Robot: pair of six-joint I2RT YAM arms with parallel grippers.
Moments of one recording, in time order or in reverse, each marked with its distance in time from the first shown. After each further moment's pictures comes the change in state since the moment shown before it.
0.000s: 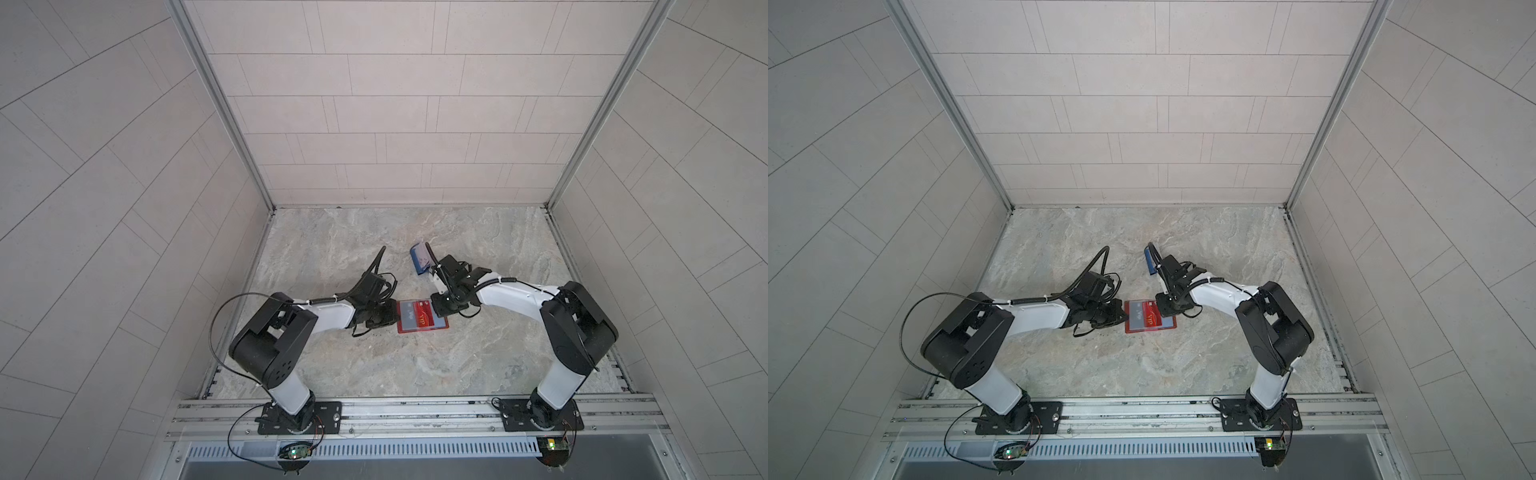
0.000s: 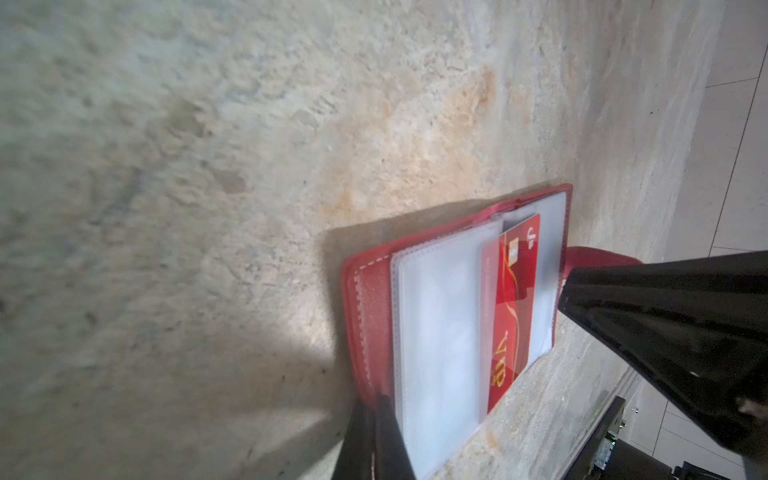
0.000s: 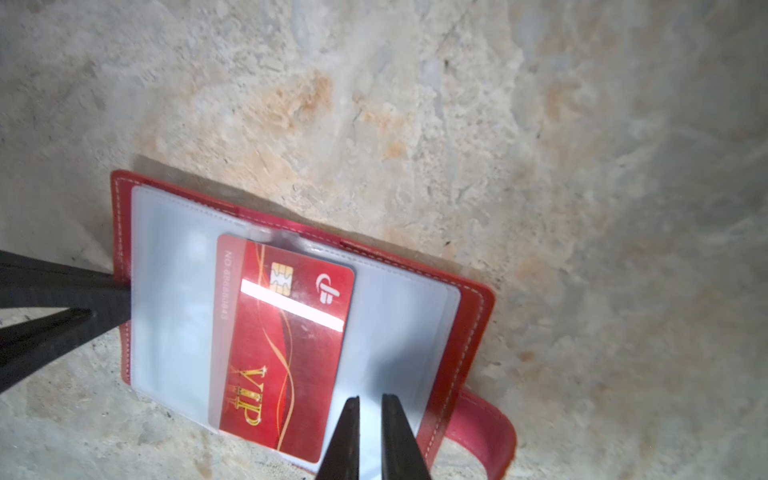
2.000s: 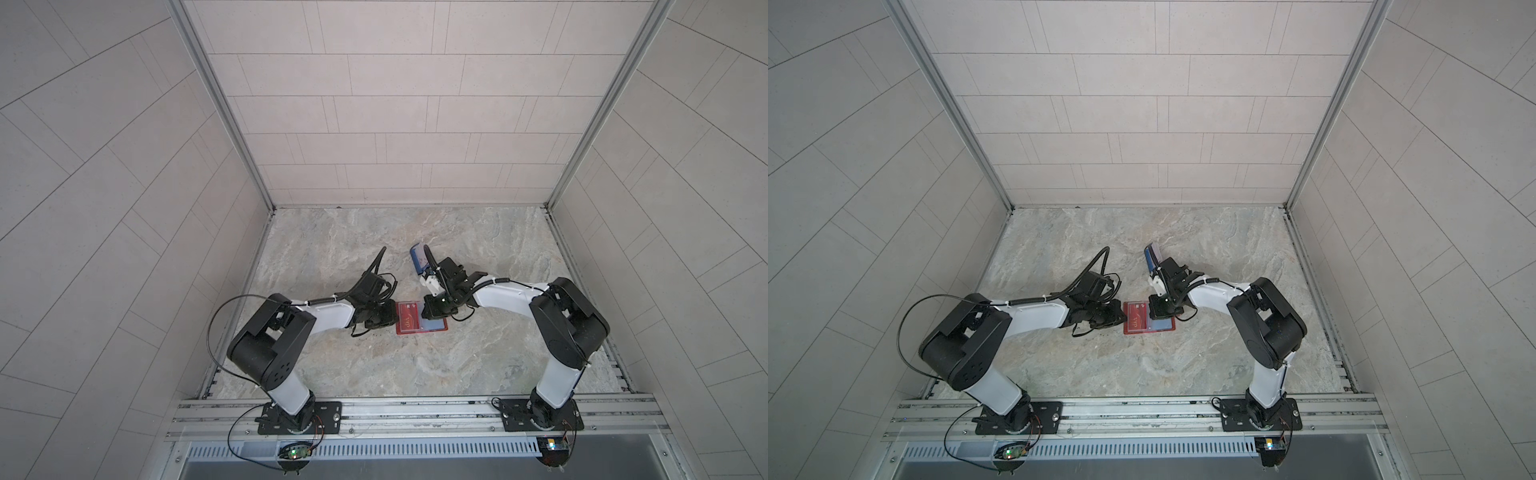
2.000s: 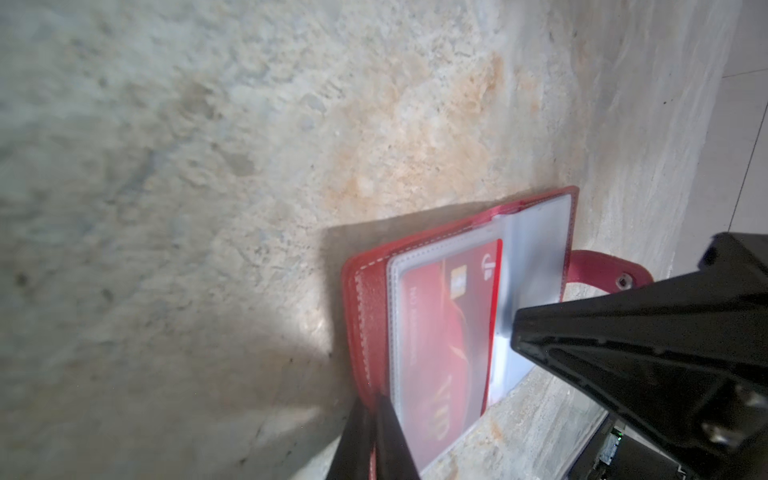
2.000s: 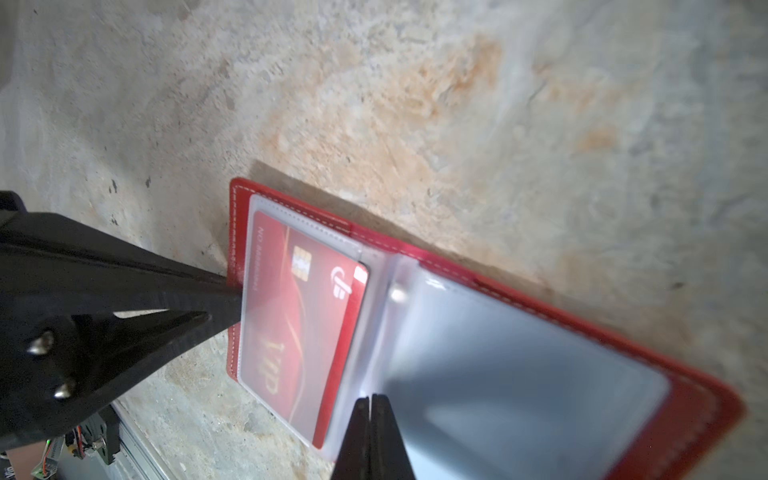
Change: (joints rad) left arm 0.000 -0.024 0.018 -0.079 -0.013 0.032; right arm -0.023 0.028 -0.051 0.173 -0.275 0.073
